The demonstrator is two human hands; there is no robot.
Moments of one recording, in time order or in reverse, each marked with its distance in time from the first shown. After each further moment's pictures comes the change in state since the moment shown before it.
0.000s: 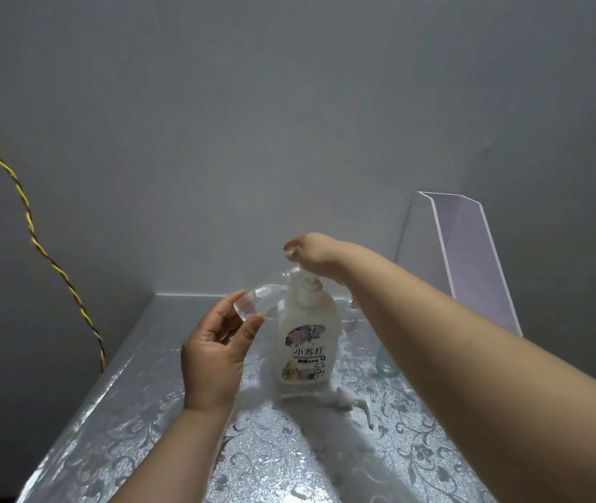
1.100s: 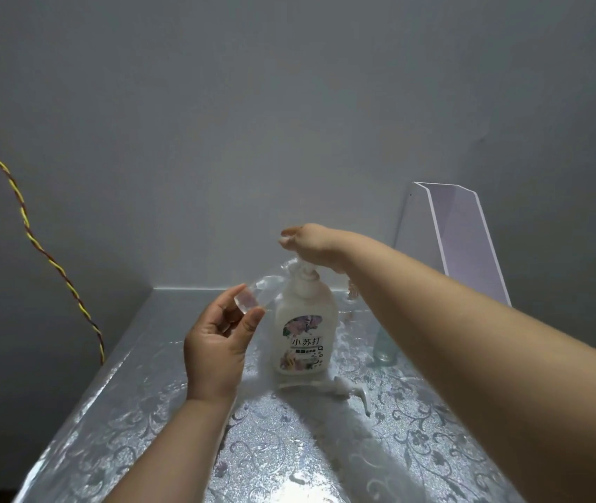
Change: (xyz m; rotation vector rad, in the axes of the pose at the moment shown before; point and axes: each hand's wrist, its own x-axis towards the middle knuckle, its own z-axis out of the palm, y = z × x) left_hand -0.001 -0.005 0.001 0.026 -0.023 -0.001; right_hand -0.008 0.000 -0.004 0.034 -0.049 -0.011
